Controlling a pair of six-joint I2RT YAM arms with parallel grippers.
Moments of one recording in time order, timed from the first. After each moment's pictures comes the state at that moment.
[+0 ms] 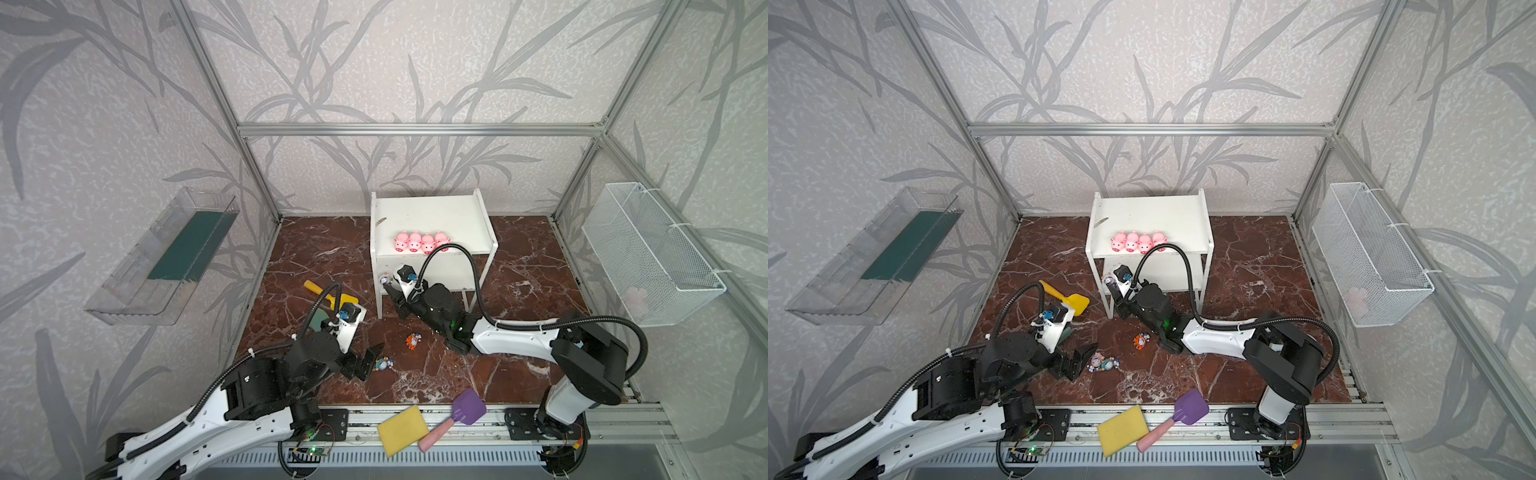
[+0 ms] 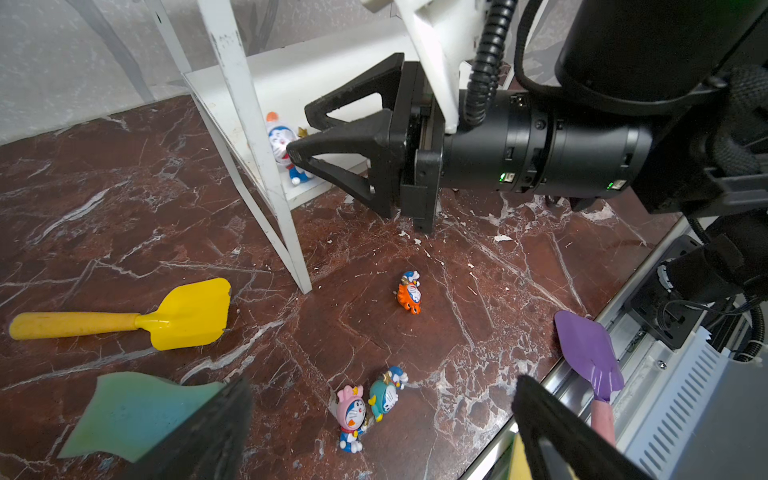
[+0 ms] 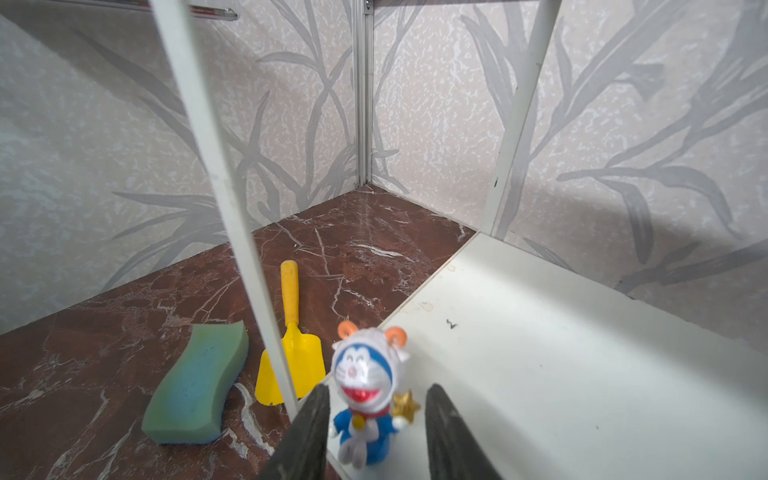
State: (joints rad) left arm -1.09 0.51 0.78 -0.85 -0.34 -0.35; right arm 0.99 1.67 0.87 0.67 0.22 0.02
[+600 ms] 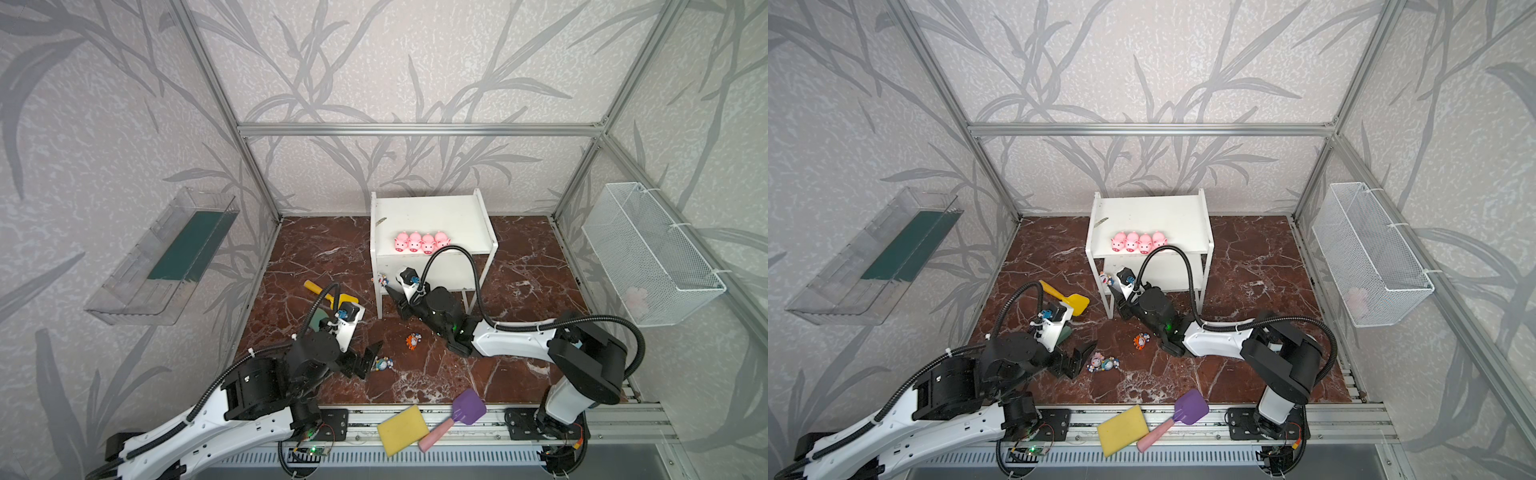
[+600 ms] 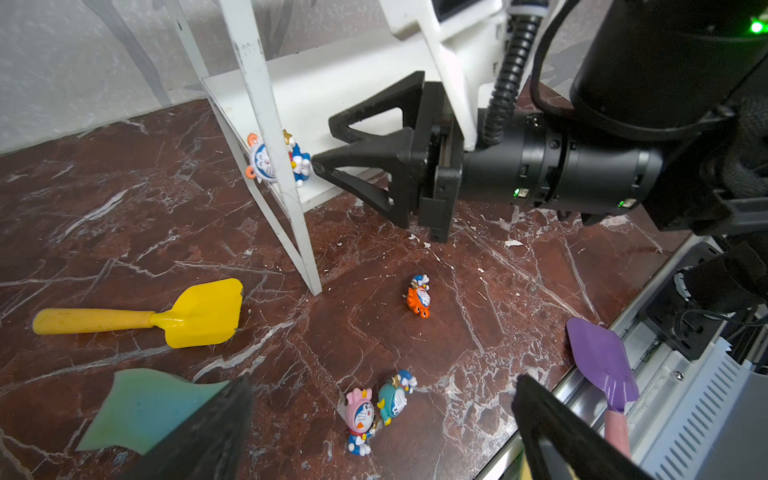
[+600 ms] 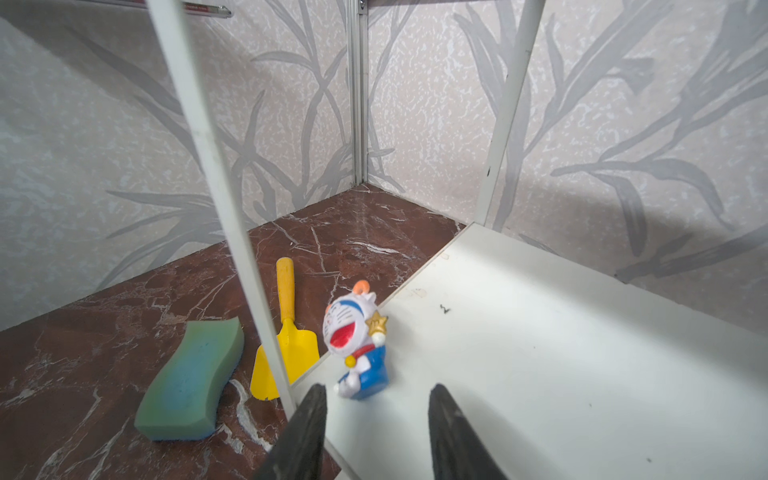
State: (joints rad) left arm -1.09 0.51 0.78 -0.85 -0.39 -0.35; right arm 0.99 1.66 0.79 0.76 0.23 0.03
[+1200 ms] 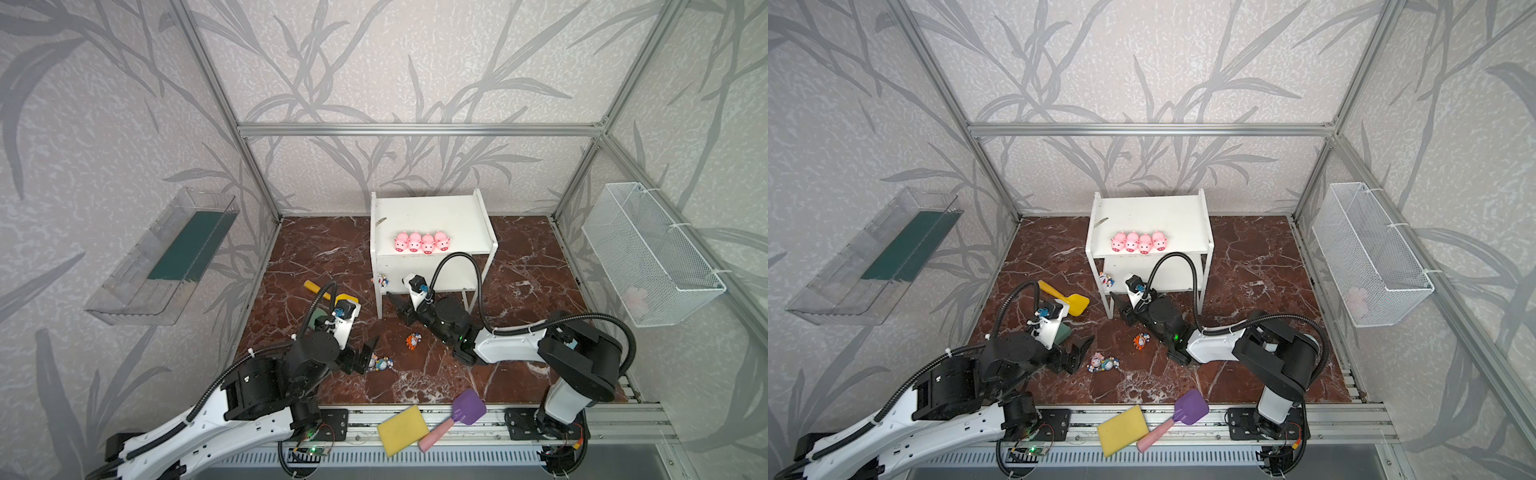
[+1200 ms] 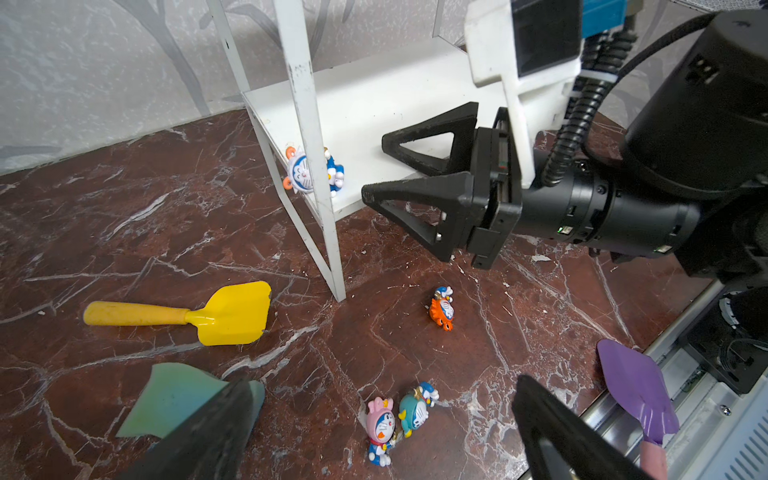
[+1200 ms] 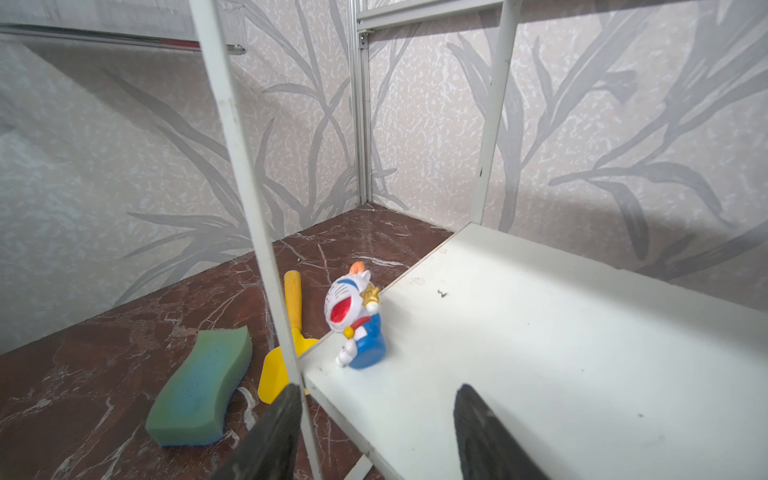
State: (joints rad) left arm -1.09 0.51 0.78 -0.85 -0.46 -0.35; right arm 0.99 1.72 0.72 0.98 0.21 0.05
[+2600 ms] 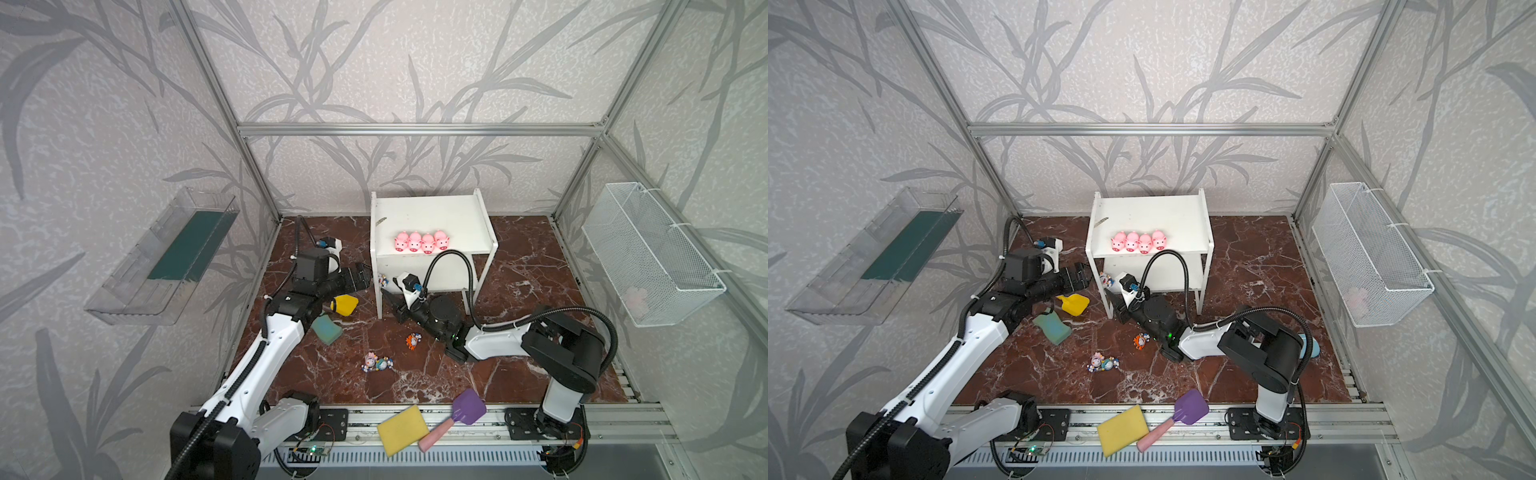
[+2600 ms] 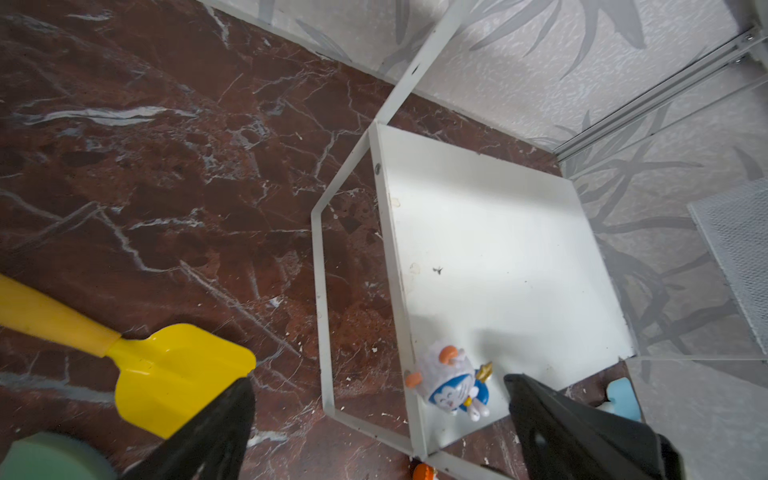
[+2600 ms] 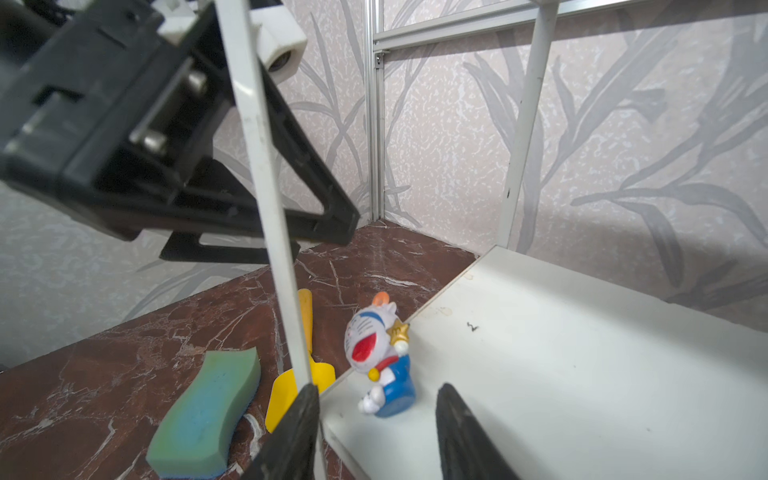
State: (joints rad) left arm -0.21 1.10 0.90 -0.40 0.30 -0.49; right arm 0.99 1.78 0.75 1.06 0.19 0.05
